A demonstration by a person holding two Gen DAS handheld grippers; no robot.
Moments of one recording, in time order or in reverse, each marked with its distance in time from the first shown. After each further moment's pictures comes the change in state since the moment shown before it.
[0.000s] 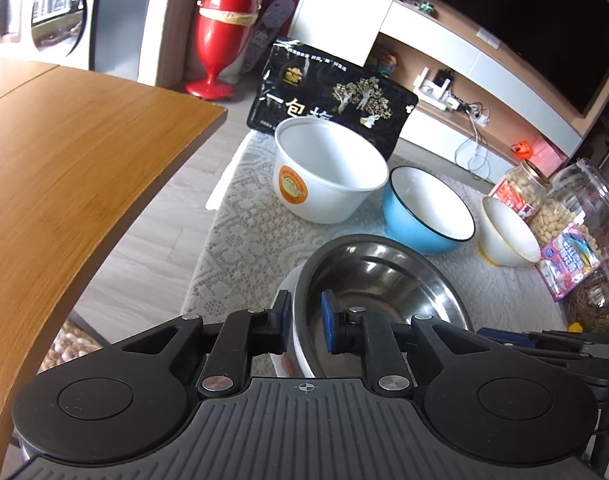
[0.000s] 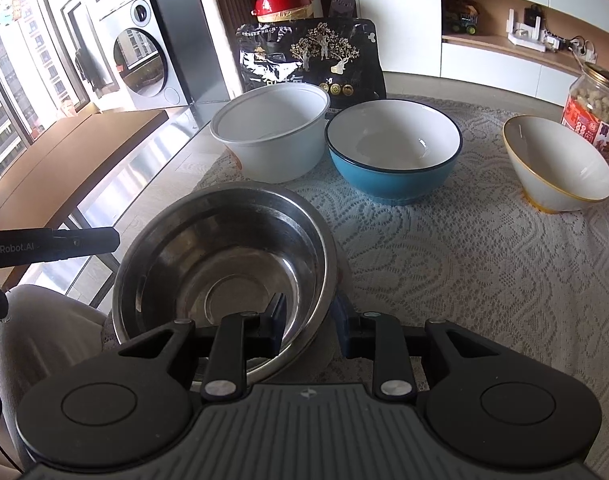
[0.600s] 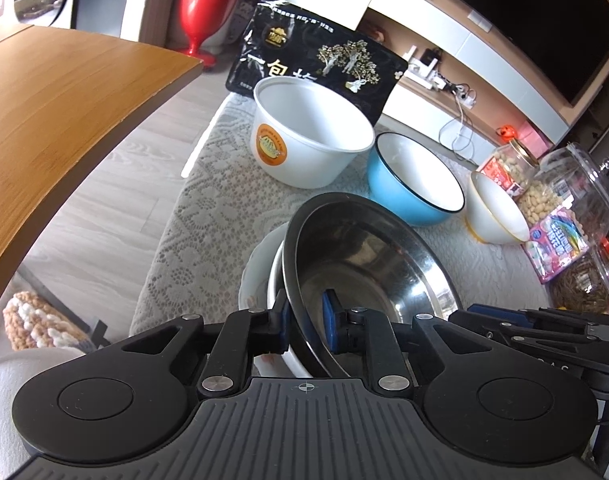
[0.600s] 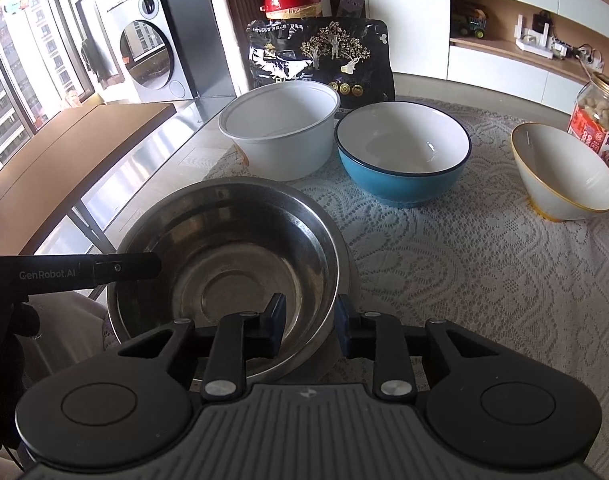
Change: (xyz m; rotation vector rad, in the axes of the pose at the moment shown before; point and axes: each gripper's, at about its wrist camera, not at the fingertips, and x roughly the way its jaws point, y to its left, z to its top) left arm 0.025 -0.001 -0.013 -0.017 0.072 -0.075; right arm 0.002 0.006 0.003 -0.036 0.007 -0.003
